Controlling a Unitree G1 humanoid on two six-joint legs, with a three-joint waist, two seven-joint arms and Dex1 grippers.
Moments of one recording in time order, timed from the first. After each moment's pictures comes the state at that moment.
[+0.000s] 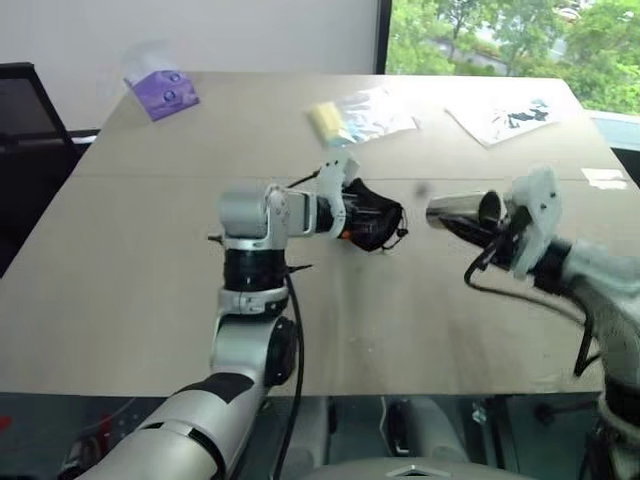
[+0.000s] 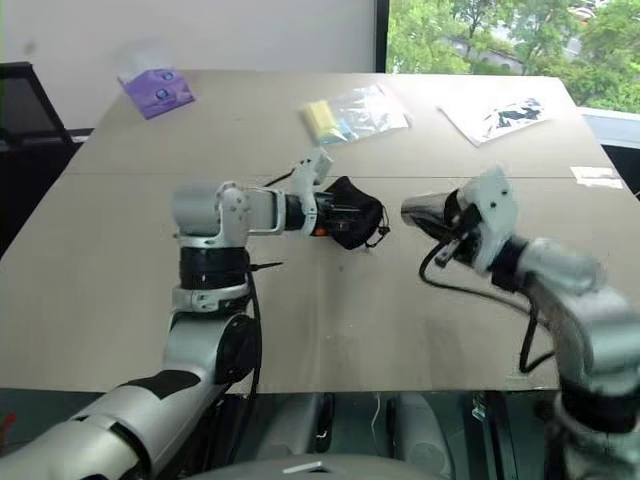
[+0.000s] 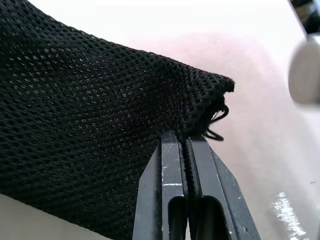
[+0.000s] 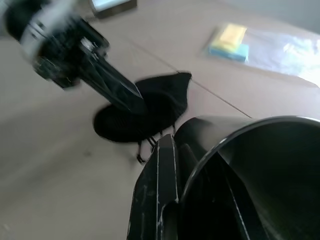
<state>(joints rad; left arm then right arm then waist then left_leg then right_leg) -1.00 0.05 0.23 0.20 -0.18 1.56 -0.61 -0.23 -0.36 -0.17 -0.71 0.49 0.94 0.60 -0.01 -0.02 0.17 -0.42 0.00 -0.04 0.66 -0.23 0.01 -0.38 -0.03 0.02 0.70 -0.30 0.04</state>
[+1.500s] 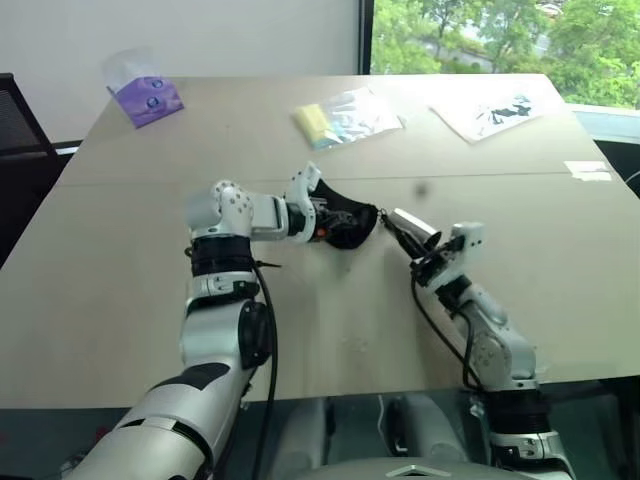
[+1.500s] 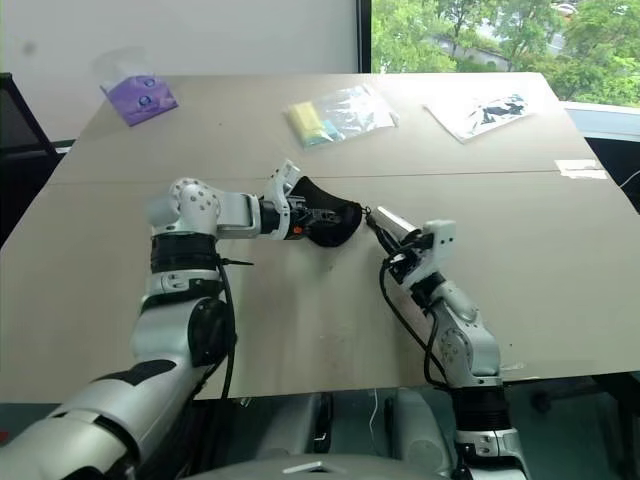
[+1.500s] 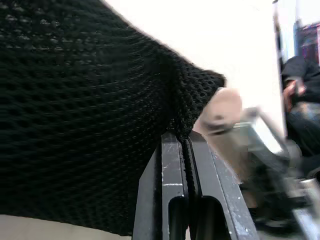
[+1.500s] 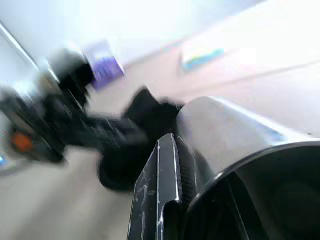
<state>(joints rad) -1.02 0.25 0.33 0.53 -0.42 1.48 -0.45 -0.19 0.01 -0.02 -0.14 0.59 0.33 0.48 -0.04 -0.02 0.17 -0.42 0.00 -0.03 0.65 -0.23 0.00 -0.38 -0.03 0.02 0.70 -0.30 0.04</state>
